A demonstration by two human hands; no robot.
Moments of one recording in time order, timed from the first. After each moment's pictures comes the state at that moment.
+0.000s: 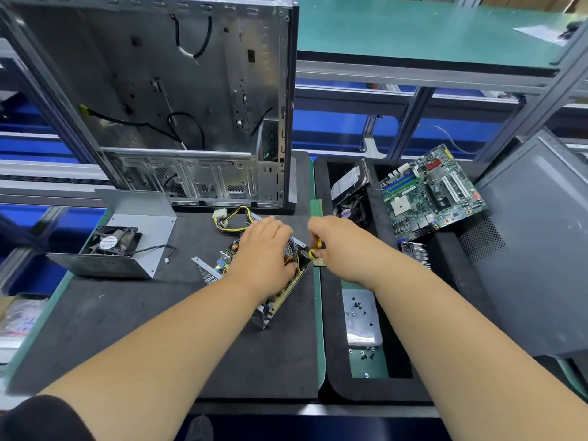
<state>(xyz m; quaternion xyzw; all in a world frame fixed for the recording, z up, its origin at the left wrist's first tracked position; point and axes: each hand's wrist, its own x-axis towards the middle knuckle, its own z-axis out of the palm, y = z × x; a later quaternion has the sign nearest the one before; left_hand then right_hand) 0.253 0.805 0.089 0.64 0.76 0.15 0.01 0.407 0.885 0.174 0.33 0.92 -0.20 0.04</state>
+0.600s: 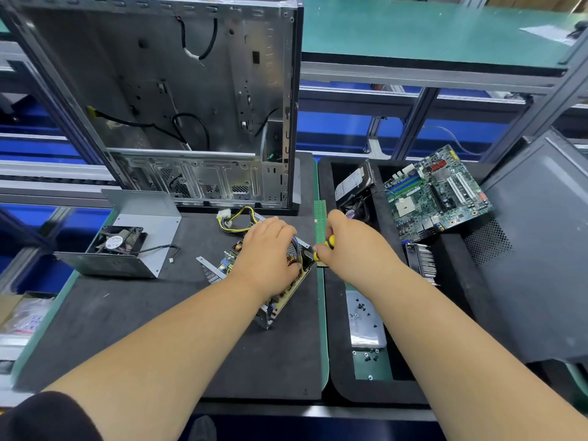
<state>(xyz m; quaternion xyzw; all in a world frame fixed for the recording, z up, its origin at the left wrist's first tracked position) 0.251 0.806 0.088 0.63 0.76 0.16 0.00 0.408 0.879 0.158 0.41 0.90 -0.14 -0.07</state>
